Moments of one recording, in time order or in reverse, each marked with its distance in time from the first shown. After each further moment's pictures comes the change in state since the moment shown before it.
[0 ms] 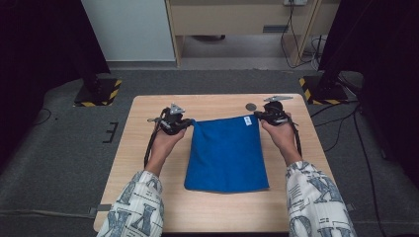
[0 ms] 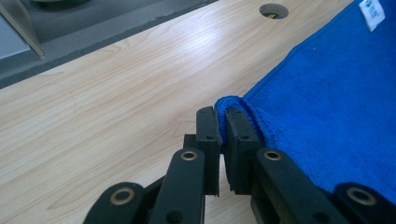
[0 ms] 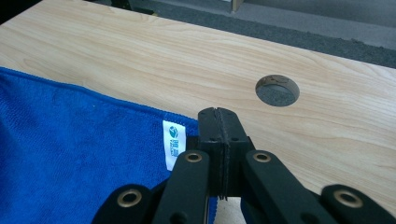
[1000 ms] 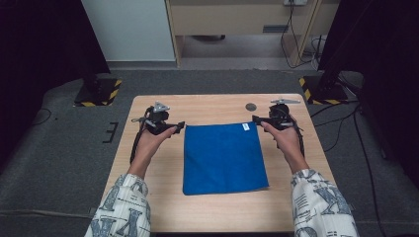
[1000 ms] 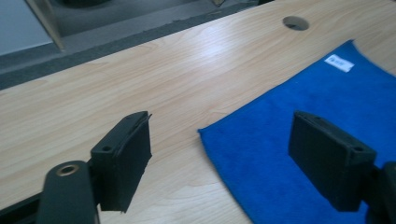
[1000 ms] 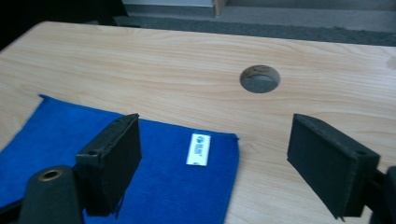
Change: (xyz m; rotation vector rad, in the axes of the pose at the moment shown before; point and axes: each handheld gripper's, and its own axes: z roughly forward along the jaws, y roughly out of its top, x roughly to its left) left arm 0.025 -0.007 -0.037 -0.024 0.024 -0.080; right arm -0.002 -0.010 -0.019 -0.036 -0.045 0.128
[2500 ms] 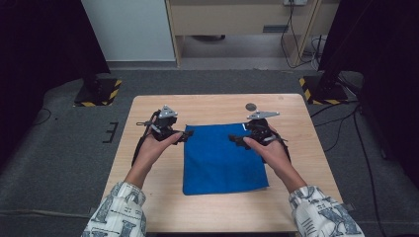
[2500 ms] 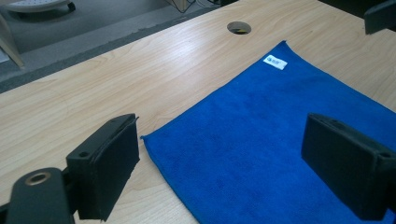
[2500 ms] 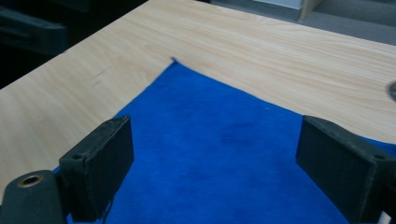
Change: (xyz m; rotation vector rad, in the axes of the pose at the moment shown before) left arm -0.037 0.004 -0.018 -0.013 -0.105 0.083; right arm 0.093 -0.022 -0.023 0.023 0.263 -0.200
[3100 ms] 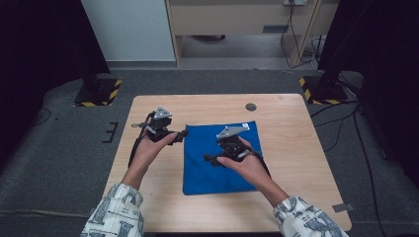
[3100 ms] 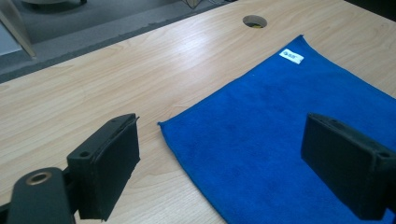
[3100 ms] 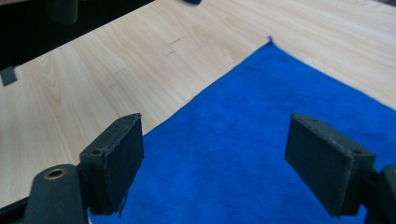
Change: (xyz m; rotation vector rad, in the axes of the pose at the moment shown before) left arm 0.015 -0.012 -0.006 -0.002 0.038 -0.046; right arm 0.085 -0.012 0.031 0.088 0.134 -0.144
